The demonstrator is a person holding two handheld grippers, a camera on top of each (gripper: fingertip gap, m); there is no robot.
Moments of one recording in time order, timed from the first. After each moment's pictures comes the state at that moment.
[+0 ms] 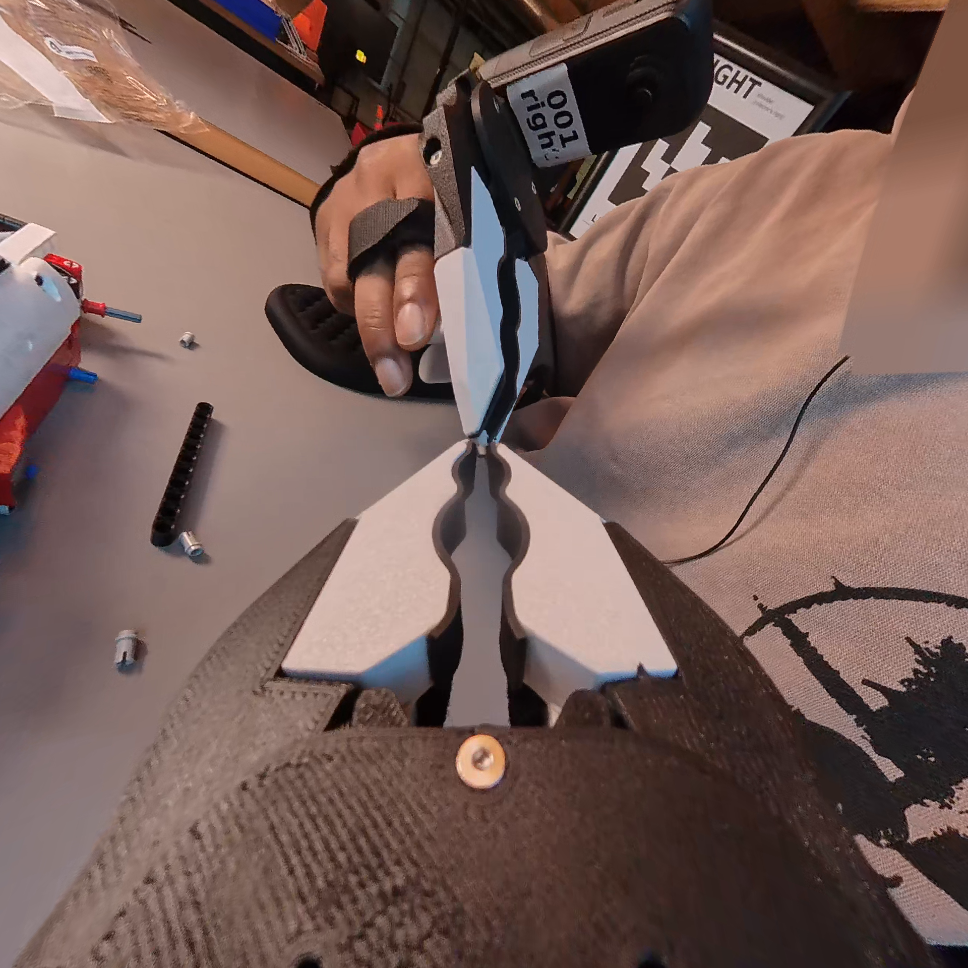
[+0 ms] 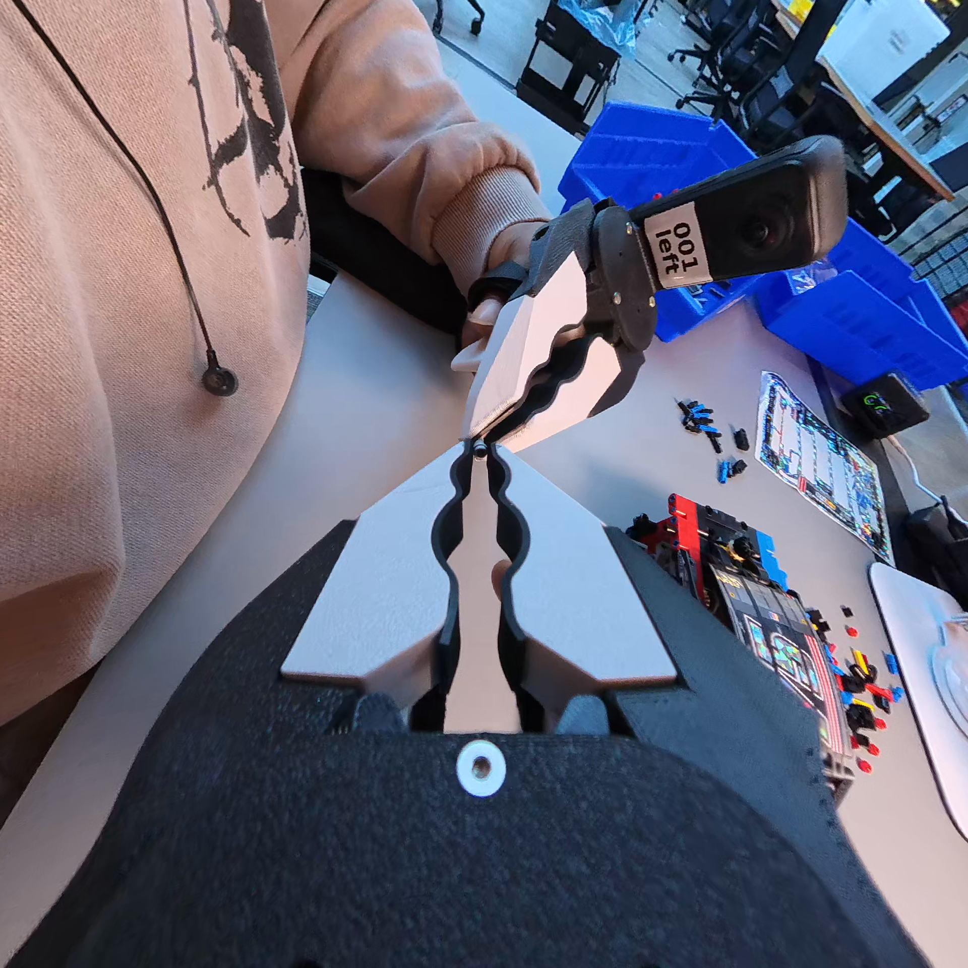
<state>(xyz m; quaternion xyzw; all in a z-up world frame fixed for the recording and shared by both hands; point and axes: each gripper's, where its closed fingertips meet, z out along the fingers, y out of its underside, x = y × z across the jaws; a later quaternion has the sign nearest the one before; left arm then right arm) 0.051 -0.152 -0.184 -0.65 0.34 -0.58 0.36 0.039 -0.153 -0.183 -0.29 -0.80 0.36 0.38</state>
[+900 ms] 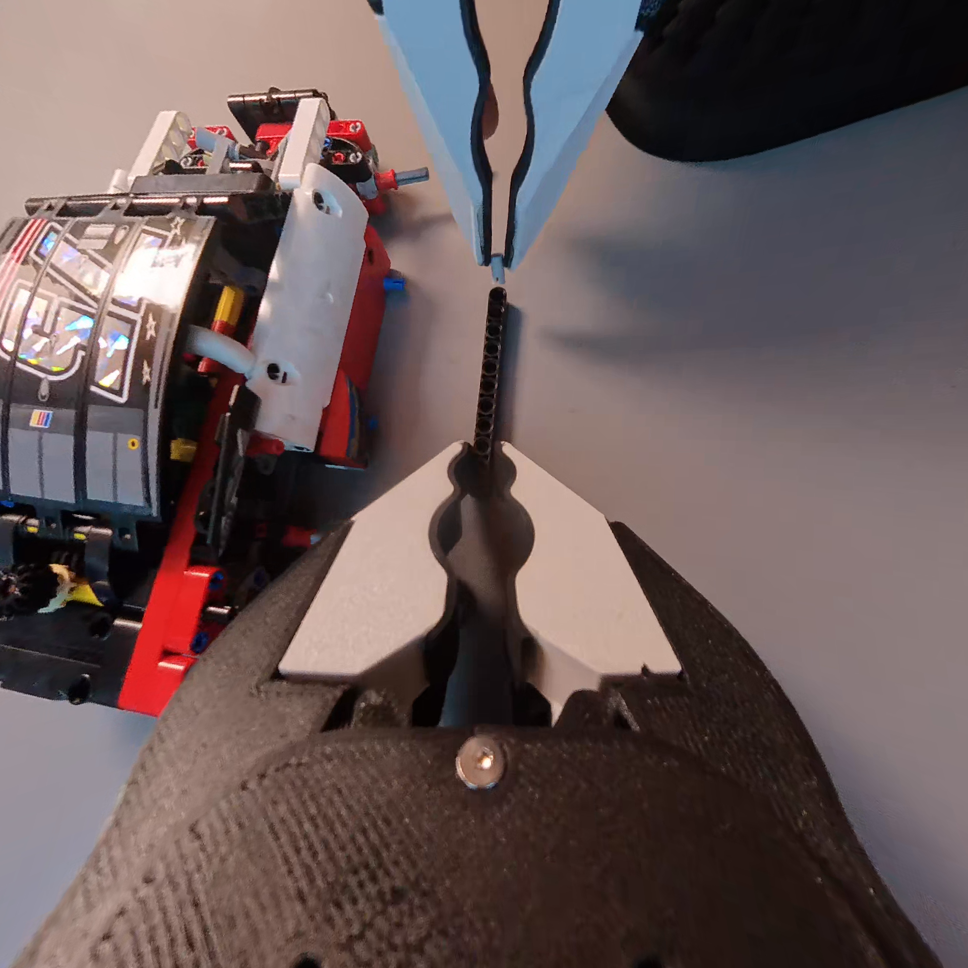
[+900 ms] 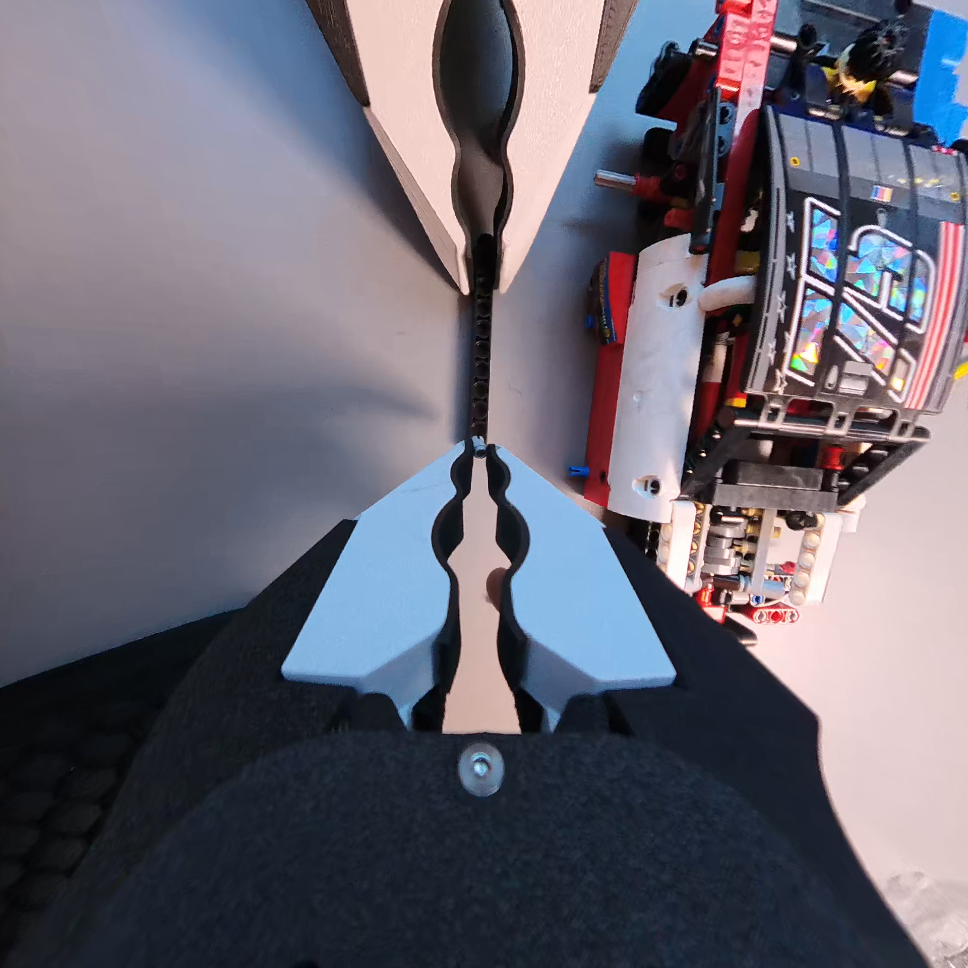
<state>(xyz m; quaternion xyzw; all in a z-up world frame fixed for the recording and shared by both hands) 0.039 -0.055 -0.276 -0.79 0.46 -0.13 0.38 0.085 -0.031 -0.257 -0.47 -0.85 0.15 0.17</state>
